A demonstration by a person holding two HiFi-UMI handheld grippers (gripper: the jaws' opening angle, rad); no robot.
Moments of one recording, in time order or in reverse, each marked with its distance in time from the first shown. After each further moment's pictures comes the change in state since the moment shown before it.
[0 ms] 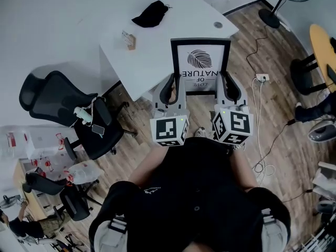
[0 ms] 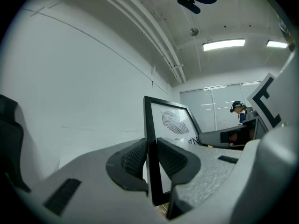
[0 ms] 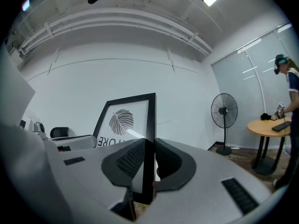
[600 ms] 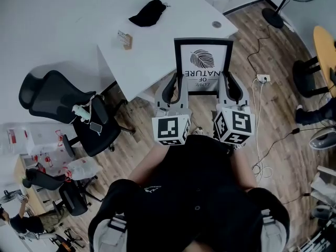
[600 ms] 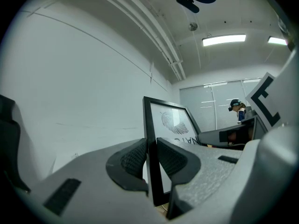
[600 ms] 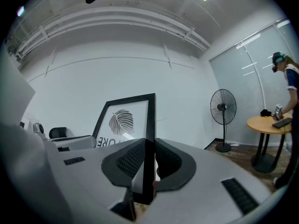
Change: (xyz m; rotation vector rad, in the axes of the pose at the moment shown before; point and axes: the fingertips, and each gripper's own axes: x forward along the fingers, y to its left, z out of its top) left arm 0.043 -0.039 -0.017 0.012 0.026 0.007; right arm 0.019 -0.058 -0.007 0.024 0.026 0.007
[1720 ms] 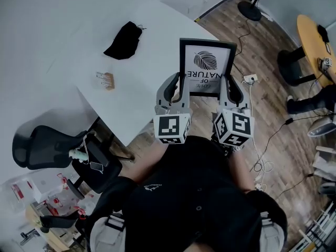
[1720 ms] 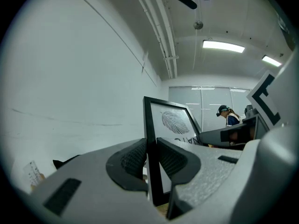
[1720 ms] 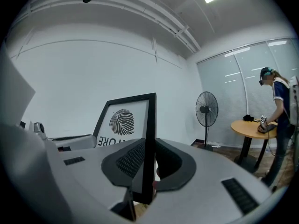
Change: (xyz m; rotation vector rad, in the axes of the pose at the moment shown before) left arm 0.233 0.046 -0.008 -0.046 0.049 -0.251; right arm 0.184 -0.071 0.029 -0.002 0.032 -0.268
